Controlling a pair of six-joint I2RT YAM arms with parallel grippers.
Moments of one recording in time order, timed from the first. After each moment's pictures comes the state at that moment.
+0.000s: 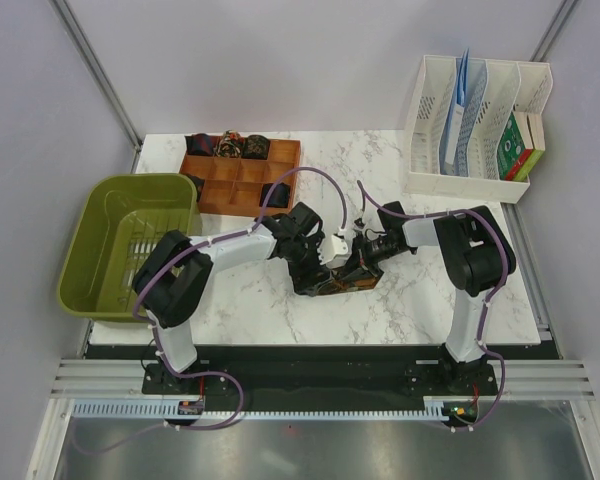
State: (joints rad) left arm -0.75 1.82 1.18 -0.51 0.39 0.58; right arm 0.29 1.98 0.98 -0.29 -0.97 0.47
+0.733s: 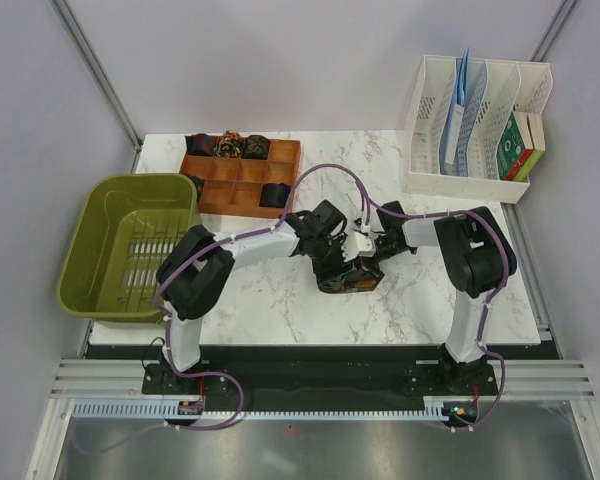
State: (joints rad) left arm -0.83 1.93 1.34 -0.49 0.45 0.50; right arm 0.30 1.97 0.98 -0.31 -0.93 0.44
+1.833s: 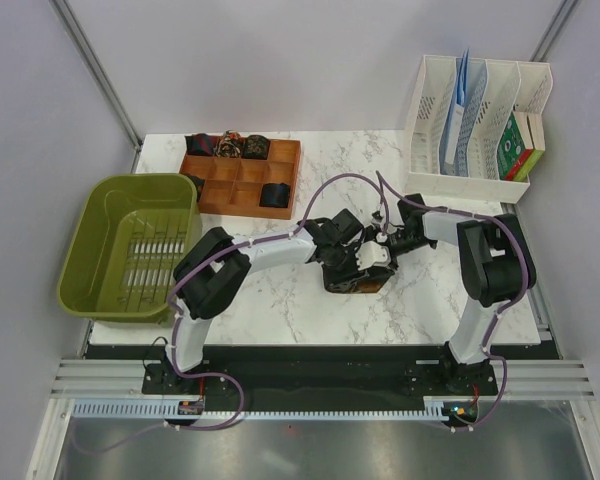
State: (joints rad) left arm -0.92 2.04 1.43 -0.49 0.32 0.49; right arm 0.18 1.86 1.02 -0.57 -0.94 0.30
